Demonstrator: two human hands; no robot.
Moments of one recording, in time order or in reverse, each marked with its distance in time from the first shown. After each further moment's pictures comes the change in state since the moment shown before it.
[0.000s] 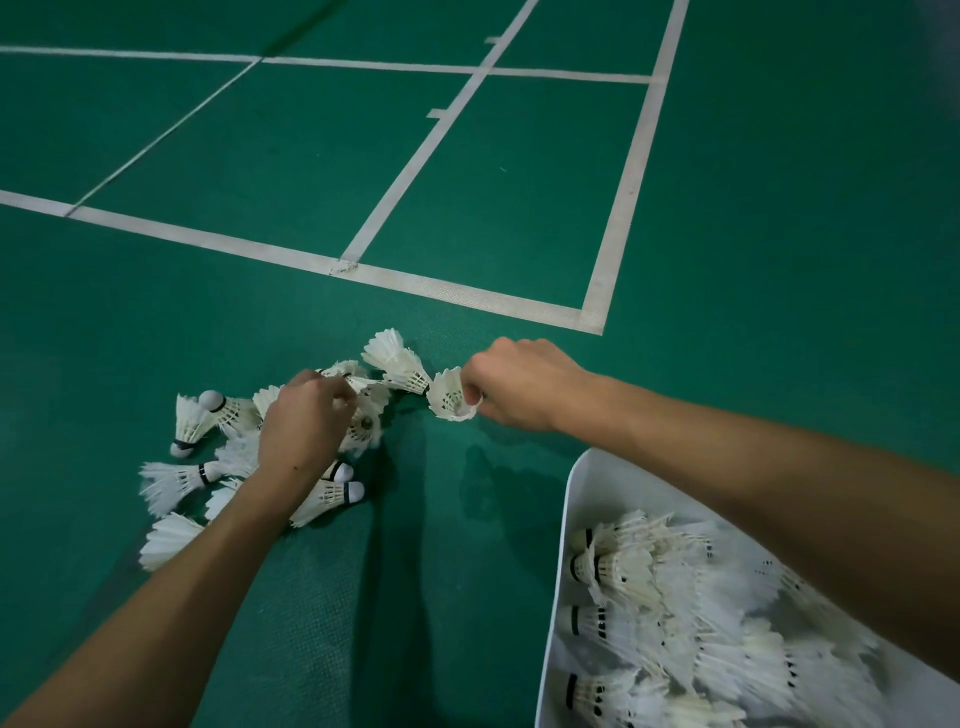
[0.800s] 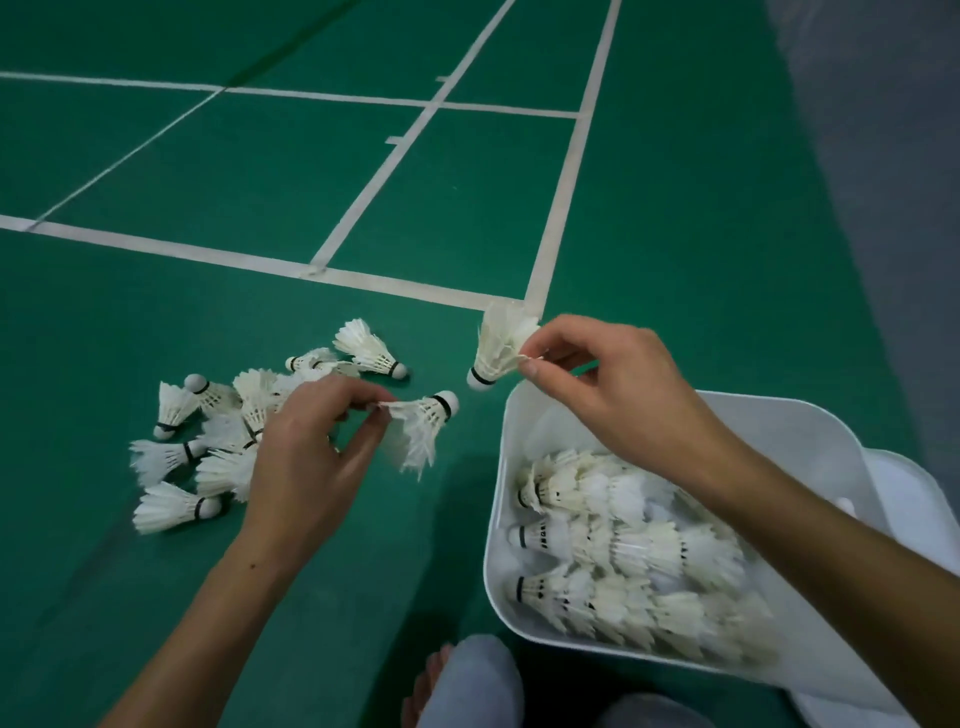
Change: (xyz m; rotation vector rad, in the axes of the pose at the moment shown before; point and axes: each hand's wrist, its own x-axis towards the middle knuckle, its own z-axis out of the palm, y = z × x) left_hand -0.148 0.098 -0.112 -0.495 0.182 0.326; right_hand -0.206 -0.033 -0.048 0.689 0.571 0.242
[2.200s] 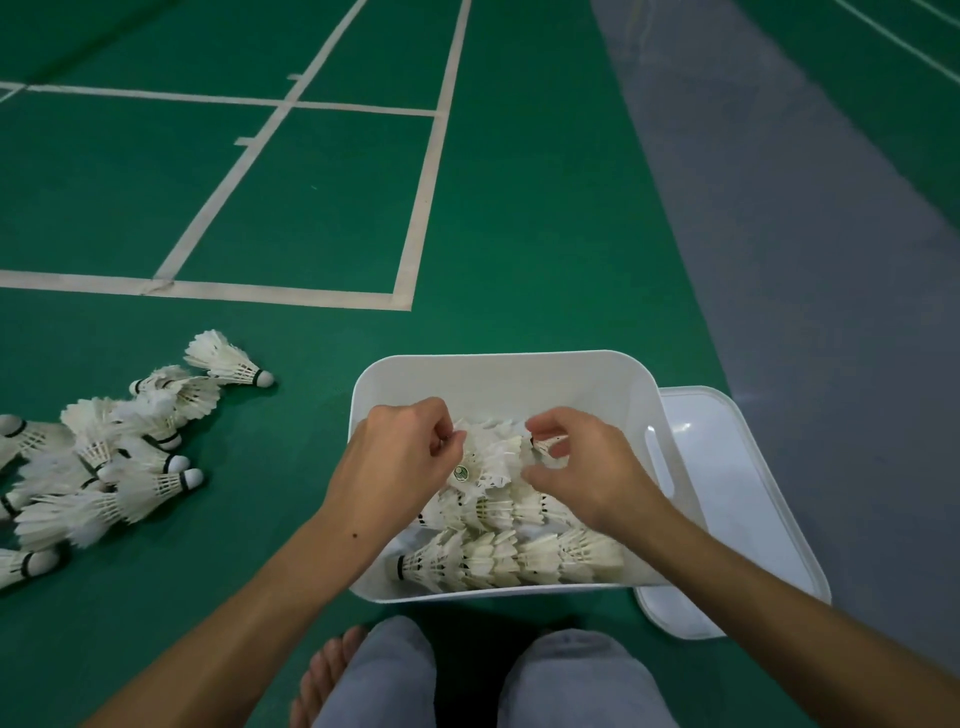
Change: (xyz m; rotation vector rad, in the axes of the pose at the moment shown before) left_hand -0.008 0.122 0.127 0.097 -0.425 0.048; right_hand -0.130 0.079 -0.034 -0.136 -0.051 0.603
